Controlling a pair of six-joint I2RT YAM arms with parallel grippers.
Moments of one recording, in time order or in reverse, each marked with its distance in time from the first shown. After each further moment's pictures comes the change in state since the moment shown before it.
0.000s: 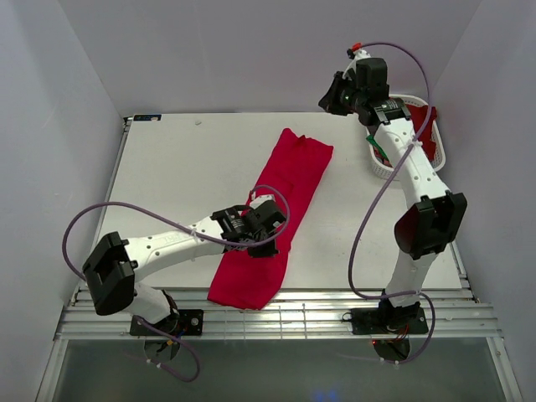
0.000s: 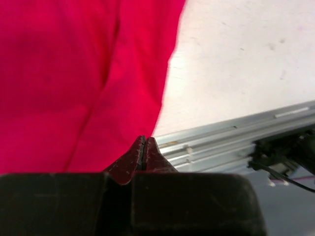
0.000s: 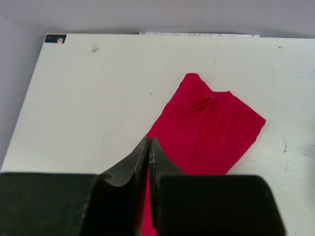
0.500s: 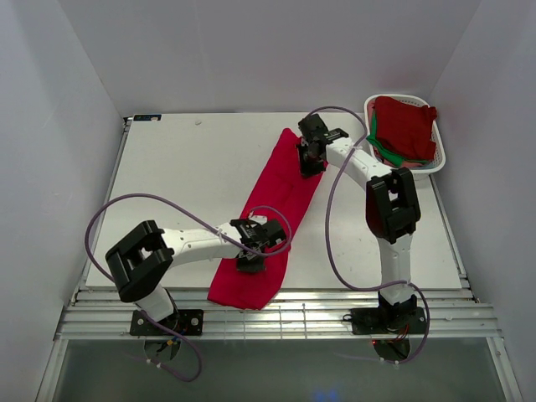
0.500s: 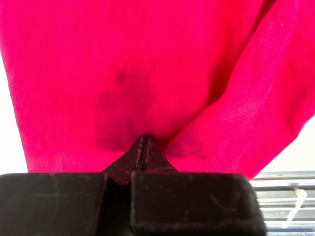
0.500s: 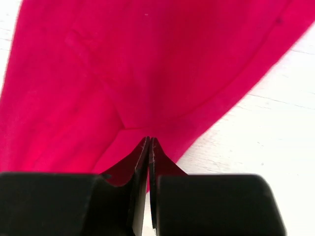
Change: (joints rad) left arm 0.000 0.142 -0.140 -0.047 -0.116 0.065; right arm 0.197 0.219 -0.210 -0.206 0.219 -0.092
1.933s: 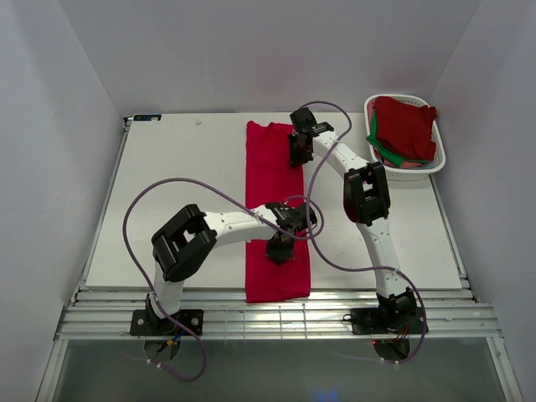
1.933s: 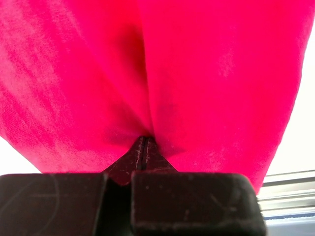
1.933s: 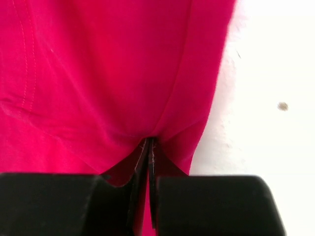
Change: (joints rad) left arm -0.002 0.334 0.389 -0.066 0.119 0.126; right arm -0.026 0.402 0.464 -0.026 -0.005 0.017
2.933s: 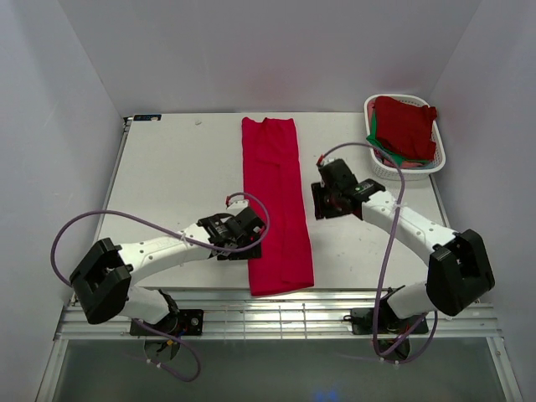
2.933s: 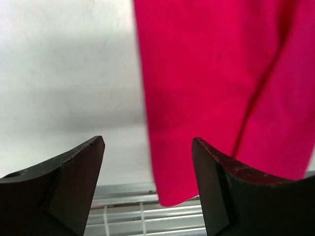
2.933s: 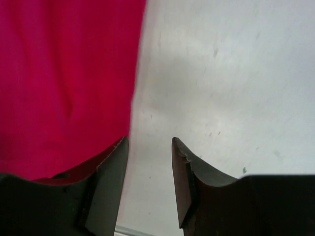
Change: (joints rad) left arm 0.113 -0.554 -0.417 0.129 -0.198 -0.087; right arm 0.121 -1.085 -1.102 0.167 0.111 -0.016
